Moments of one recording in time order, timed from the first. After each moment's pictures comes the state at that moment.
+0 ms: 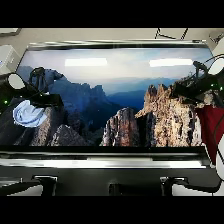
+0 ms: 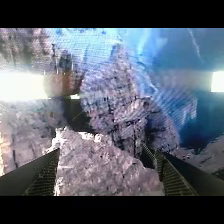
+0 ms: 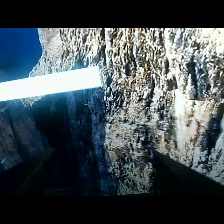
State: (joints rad) left arm -0.04 -1.38 1.36 1.38 -1.31 -1.57; right arm -0.15 -1.48 1.58 -1.39 1.51 1.70
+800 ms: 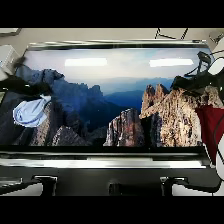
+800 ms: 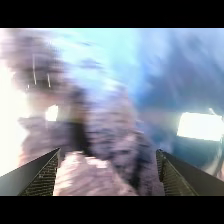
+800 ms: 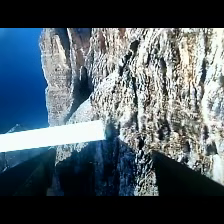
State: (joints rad) left arm 0.16 -1.39 1.52 1.31 -1.37 -1.64; right arm -0.15 -1.48 1.58 -1.40 1.29 1.68
